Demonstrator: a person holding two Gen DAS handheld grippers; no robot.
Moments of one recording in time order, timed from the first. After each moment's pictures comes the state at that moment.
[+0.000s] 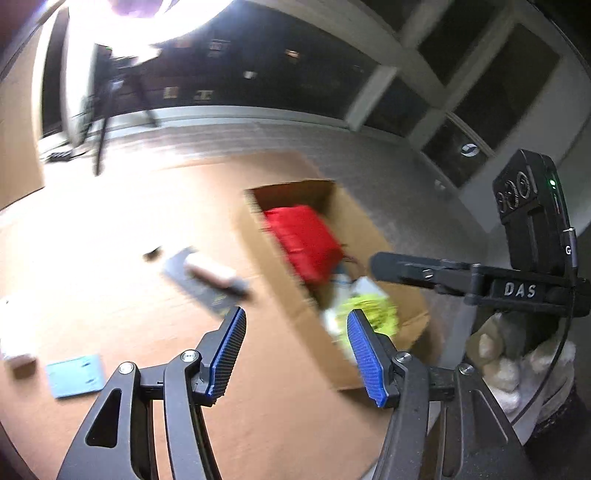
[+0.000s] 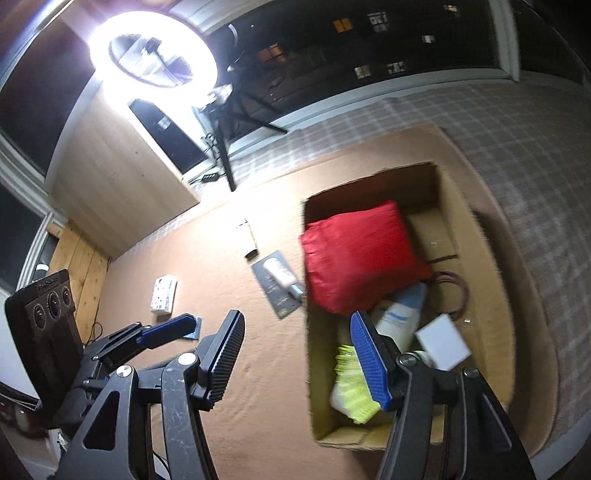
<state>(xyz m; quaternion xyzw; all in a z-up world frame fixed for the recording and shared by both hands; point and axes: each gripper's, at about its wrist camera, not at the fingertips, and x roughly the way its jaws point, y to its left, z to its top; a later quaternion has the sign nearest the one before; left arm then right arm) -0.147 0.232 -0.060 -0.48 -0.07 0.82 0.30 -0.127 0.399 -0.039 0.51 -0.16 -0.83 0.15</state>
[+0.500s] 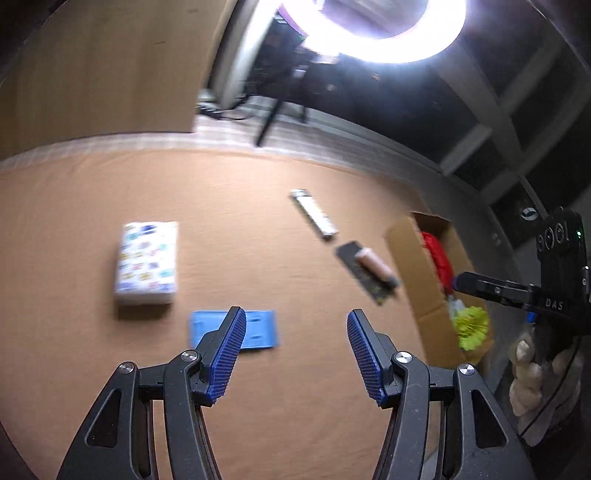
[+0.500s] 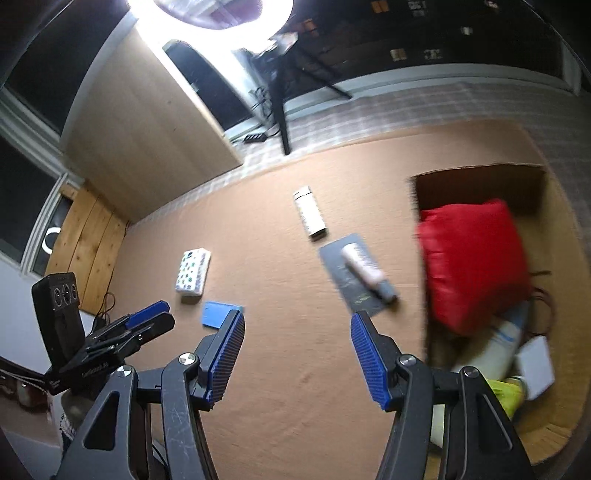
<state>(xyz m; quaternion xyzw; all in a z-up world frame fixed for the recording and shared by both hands) -0.142 0.050 -0.099 -0.49 -0.15 0.85 0.15 -0.156 0.307 -0.059 0.54 -0.13 -0.80 0.22</state>
